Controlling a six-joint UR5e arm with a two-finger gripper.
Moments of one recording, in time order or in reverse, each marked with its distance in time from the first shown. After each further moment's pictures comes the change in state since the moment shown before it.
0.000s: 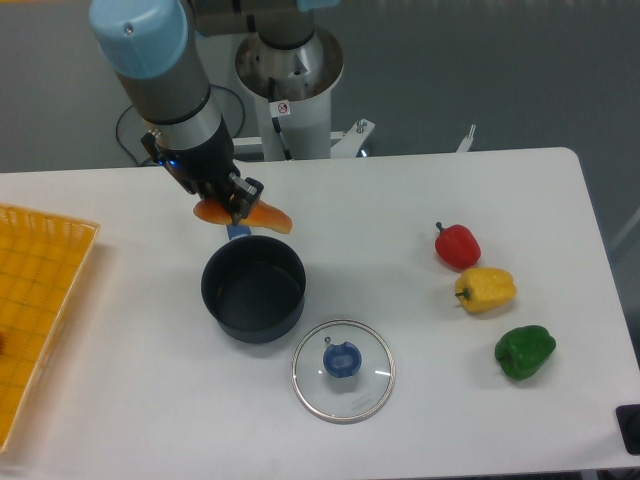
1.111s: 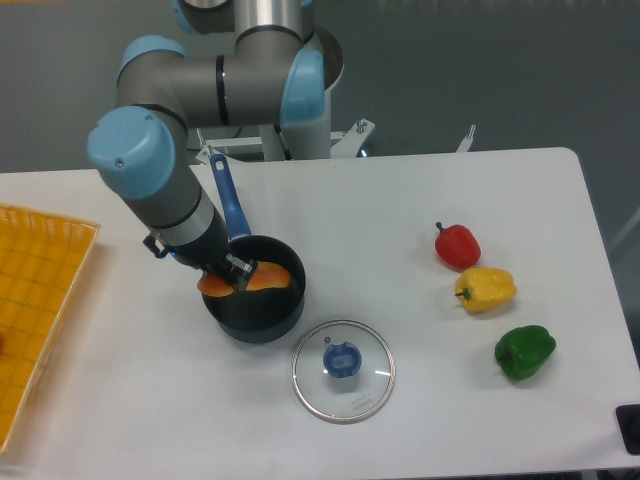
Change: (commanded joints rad) arm -0.089 -0.156 -0.098 0.126 0.097 -0.068
